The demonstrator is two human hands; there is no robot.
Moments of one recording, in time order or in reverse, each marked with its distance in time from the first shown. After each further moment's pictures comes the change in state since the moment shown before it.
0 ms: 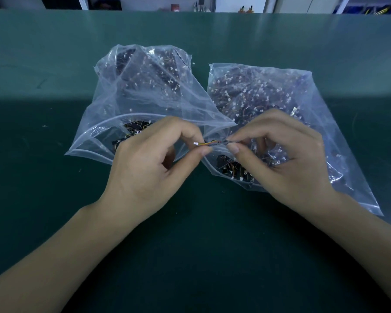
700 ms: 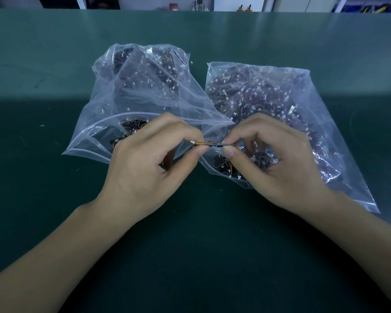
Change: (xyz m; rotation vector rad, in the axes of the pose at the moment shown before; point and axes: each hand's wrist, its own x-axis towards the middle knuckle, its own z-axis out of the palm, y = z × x) left_hand -0.002 -0.007 0.000 0.008 -0.051 0.043; right_hand -0.001 -0.003 0.002 0.027 -0.077 0.030
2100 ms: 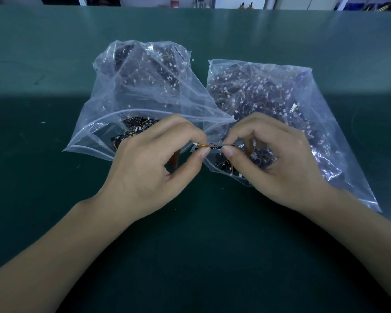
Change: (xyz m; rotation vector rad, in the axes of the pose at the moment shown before) left_hand 0.000 0.001 -0.002 0.008 -0.075 0.019; right_hand 0.000 0.003 0.000 -0.004 -0.063 0.014
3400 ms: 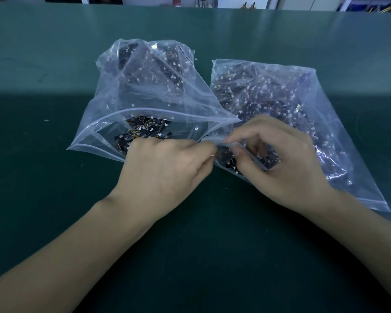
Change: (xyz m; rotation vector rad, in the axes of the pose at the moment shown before) left_hand 0.006 0.012 0.010 0.552 0.005 0.053; right_hand -0.002 0.002 0.005 -0.037 0.014 -0.007
